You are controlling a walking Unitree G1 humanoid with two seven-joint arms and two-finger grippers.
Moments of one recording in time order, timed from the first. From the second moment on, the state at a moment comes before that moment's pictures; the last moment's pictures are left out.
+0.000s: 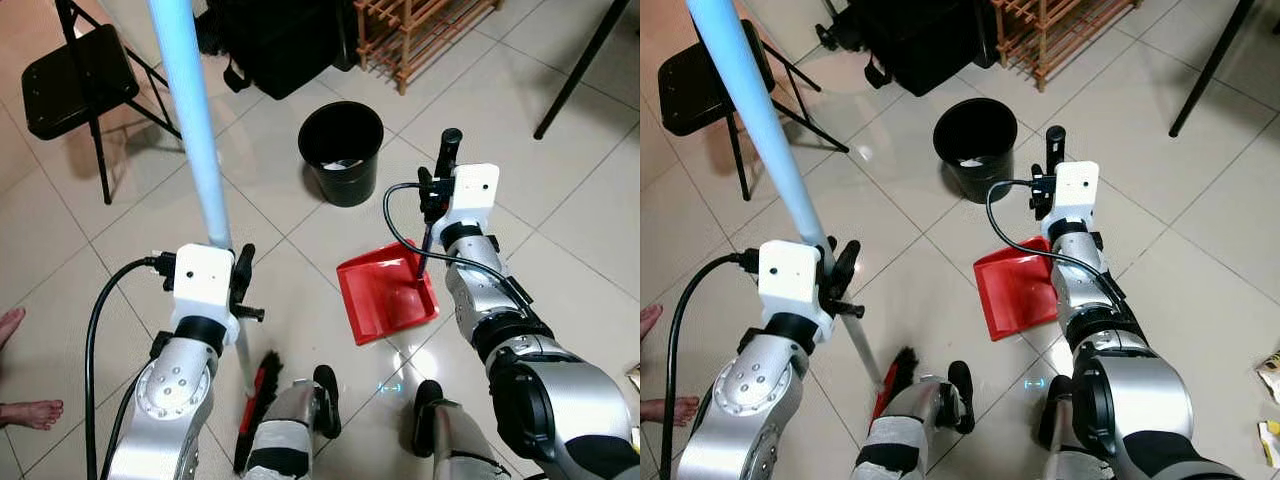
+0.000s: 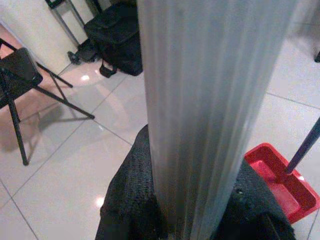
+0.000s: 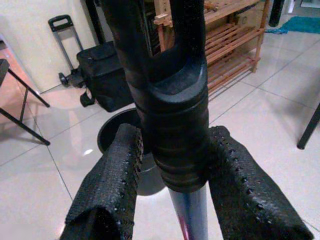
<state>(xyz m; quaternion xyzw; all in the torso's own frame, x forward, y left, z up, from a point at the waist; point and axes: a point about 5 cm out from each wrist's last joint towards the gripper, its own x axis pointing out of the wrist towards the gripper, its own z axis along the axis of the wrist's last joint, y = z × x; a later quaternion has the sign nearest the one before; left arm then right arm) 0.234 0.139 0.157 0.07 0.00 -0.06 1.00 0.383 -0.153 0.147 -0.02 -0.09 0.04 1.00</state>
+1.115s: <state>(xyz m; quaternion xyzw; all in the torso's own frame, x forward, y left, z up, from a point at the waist) 0.227 0.138 0.156 0.06 0.01 -0.06 1.00 0.393 -0.183 0.163 0.00 -0.05 0.02 1.00</state>
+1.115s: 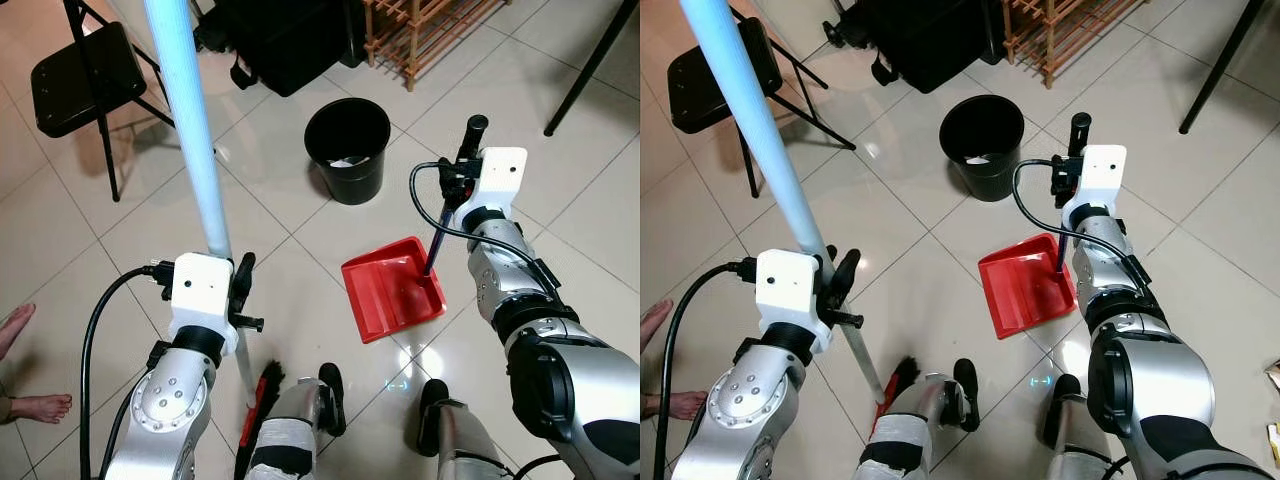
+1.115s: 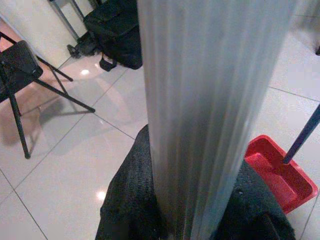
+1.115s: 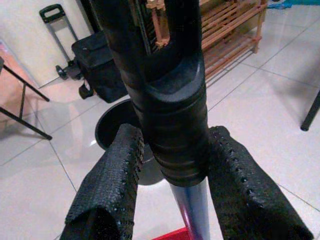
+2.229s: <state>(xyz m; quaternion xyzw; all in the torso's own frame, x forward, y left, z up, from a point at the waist) 0.227 0.135 0.157 0.06 0.00 -0.07 1.00 0.397 -0.170 0.172 0.00 -0.06 0.06 1.00</state>
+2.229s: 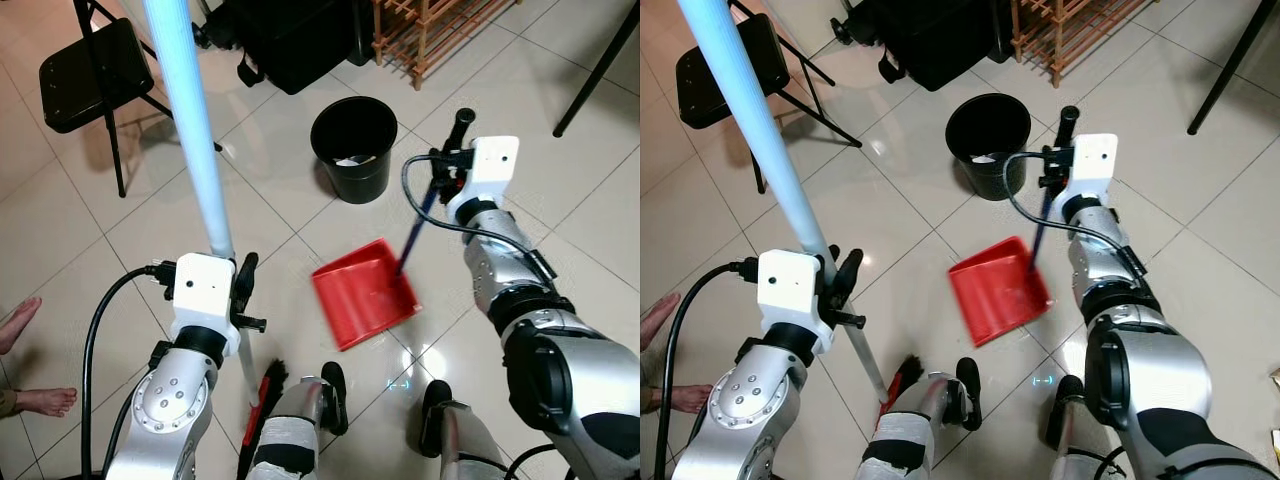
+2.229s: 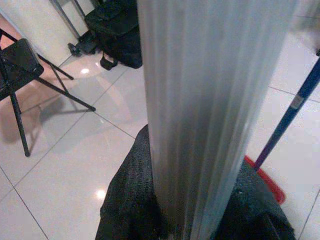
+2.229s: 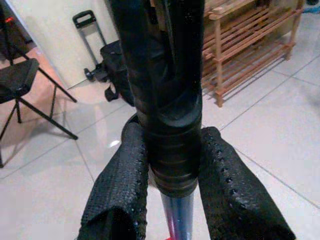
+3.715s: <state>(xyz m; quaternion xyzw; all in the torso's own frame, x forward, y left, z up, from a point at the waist) 0.322 0.108 0.152 0.04 -0.06 -0.04 1.00 0.402 -0.162 0.182 0.01 -0.07 0.05 1.00</state>
